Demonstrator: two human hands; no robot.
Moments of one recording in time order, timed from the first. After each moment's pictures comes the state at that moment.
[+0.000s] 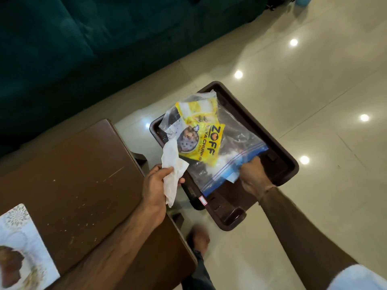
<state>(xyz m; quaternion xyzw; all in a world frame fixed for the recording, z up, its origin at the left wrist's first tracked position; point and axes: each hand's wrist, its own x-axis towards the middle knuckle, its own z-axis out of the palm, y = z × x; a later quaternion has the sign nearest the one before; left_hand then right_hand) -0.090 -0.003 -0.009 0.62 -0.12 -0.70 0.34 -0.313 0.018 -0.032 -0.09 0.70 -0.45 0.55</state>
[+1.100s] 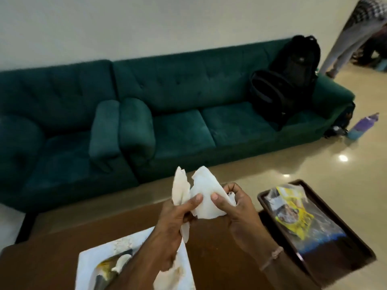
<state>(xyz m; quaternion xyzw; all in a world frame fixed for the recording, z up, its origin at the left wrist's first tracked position) 0.270 0.078 0.309 0.57 -0.23 -0.65 0.44 0.101 0.070 0.322 -0.37 0.46 -0.45 0.67</state>
